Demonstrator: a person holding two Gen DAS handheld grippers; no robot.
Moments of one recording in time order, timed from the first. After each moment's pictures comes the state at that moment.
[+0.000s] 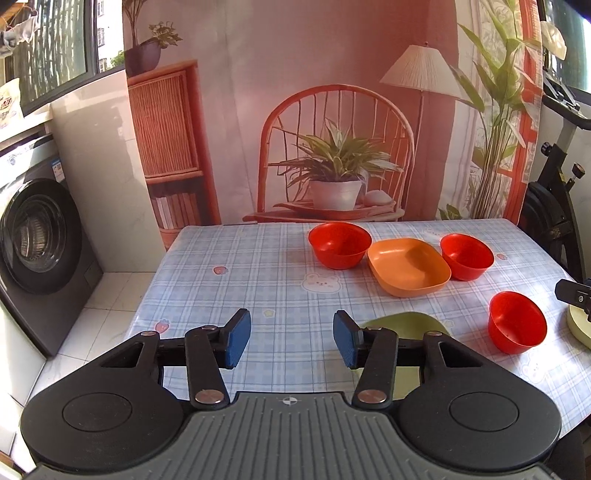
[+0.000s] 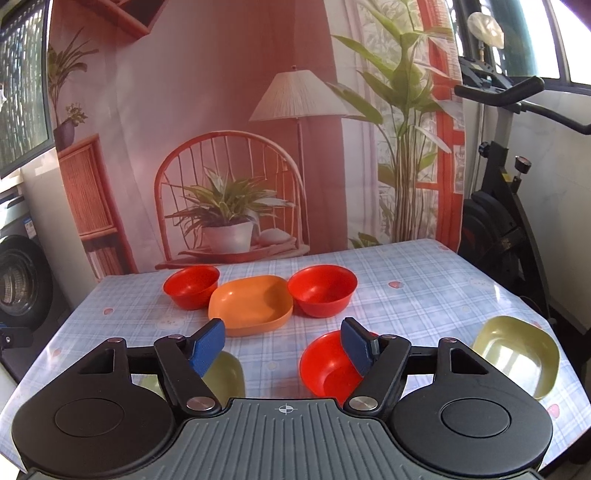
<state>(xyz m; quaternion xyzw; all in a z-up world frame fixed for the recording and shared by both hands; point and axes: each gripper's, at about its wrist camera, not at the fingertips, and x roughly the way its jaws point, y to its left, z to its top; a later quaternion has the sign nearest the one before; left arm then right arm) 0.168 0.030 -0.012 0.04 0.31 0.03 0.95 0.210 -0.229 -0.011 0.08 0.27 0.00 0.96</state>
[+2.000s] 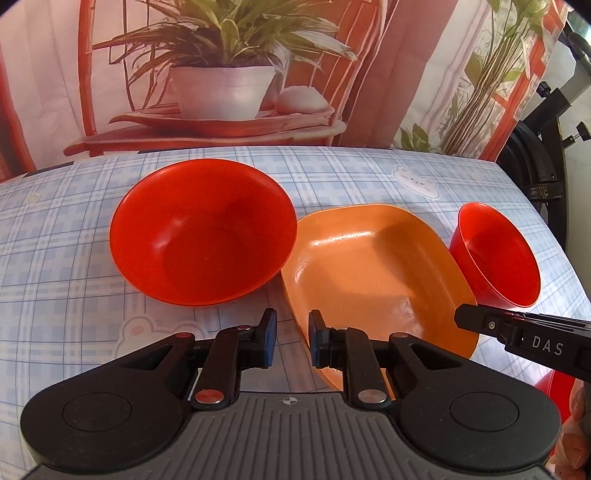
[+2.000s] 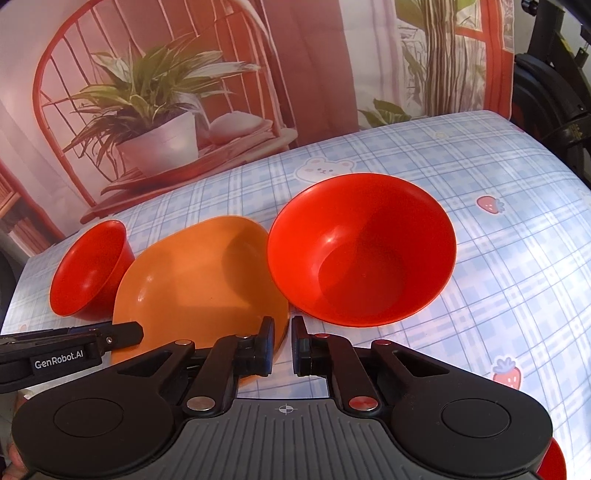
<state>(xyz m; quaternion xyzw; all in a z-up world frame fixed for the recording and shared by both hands) 0.469 -0.031 -0.169 -0.01 0.46 -0.13 0.88 0.480 -0.238 -0.159 0.17 0.47 -0.02 0.87</state>
